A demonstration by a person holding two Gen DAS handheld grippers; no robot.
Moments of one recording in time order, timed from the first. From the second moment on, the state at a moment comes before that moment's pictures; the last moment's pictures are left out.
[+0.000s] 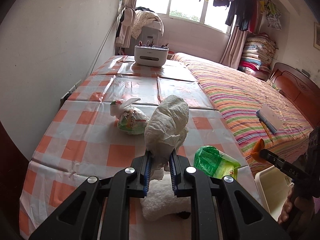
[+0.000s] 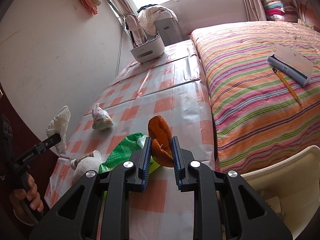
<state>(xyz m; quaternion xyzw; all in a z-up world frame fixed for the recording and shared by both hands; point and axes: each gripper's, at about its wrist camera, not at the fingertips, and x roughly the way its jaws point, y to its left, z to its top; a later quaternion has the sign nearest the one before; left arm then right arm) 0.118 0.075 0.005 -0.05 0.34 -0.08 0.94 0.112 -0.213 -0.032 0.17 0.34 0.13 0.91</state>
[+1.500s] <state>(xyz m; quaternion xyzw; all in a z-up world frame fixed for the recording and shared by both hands) 0.058 -0.112 -0.013 0.03 0.35 -0.28 0.90 0.018 -0.307 -0.045 0.16 0.30 0.00 0.94</state>
